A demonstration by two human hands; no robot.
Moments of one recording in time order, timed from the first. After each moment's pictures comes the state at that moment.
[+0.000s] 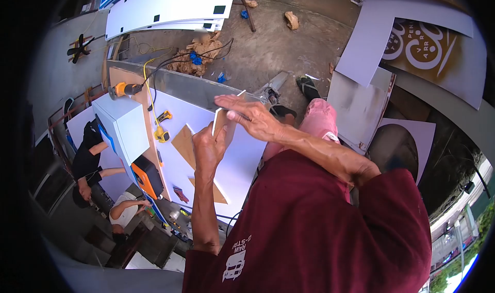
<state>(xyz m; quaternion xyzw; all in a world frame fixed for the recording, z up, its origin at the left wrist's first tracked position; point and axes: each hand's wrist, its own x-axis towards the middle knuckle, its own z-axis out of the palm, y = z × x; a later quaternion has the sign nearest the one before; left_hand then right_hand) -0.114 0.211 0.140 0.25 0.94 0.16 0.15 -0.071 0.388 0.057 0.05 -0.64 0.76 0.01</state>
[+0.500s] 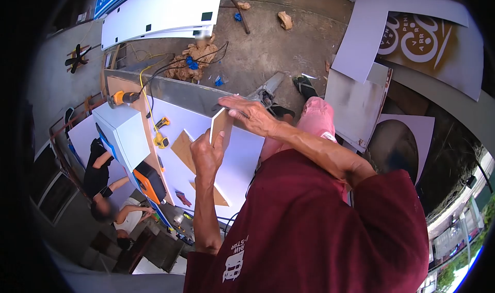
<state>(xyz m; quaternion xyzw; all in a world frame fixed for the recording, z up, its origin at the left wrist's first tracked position) -0.105 0.220 0.143 0.25 0.95 0.12 0.14 -0.068 0.382 0.005 0.05 -0.67 0.74 0.00</state>
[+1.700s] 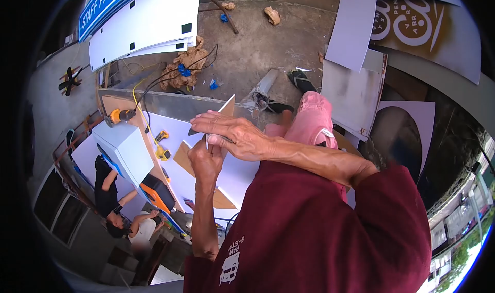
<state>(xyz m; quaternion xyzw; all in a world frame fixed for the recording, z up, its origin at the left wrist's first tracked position) -0.121 0.237 0.137 0.29 0.93 0.15 0.14 -0.076 0.401 0.067 0.04 -0.60 0.80 0.09</state>
